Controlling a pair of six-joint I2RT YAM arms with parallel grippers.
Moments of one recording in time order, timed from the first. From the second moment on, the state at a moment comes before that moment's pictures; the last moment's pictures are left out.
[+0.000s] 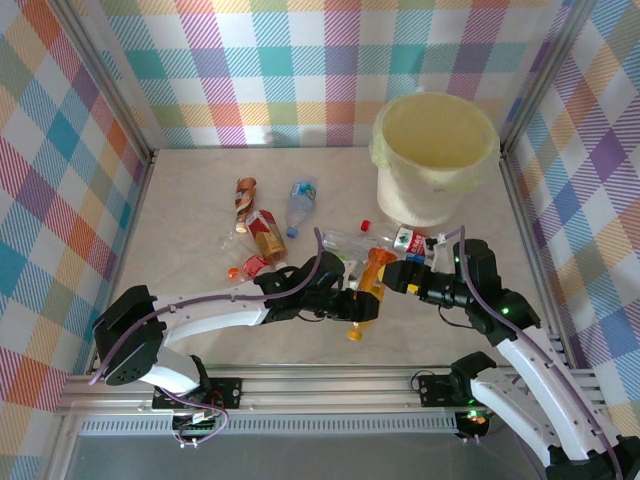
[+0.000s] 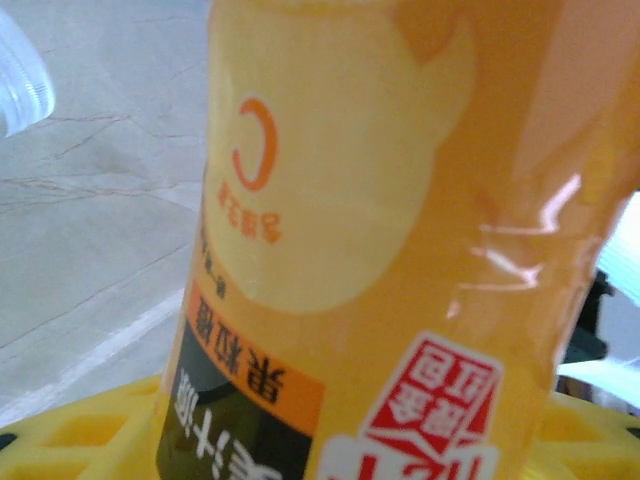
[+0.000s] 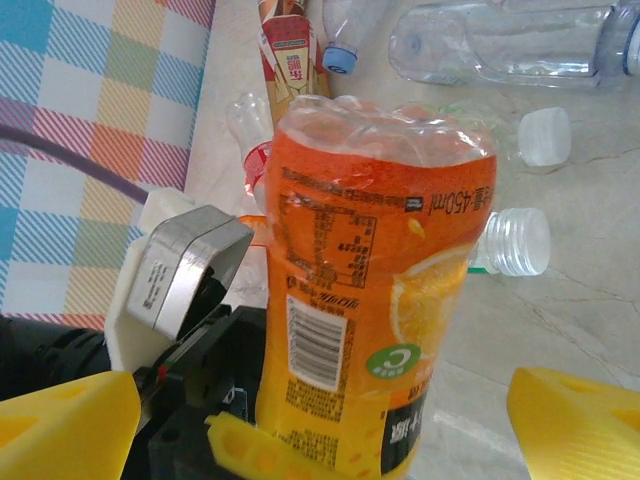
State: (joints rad) left arm -1.06 1.46 0.92 -0.13 0.33 -0.93; right arm 0.41 0.68 0.69 -0.61 -0.52 0.73
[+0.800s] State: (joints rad) left arm -1.07 1.43 0.91 -0.02 0.38 -0.99; right arm 0.41 0.82 0.66 -0.37 -0.54 0.82
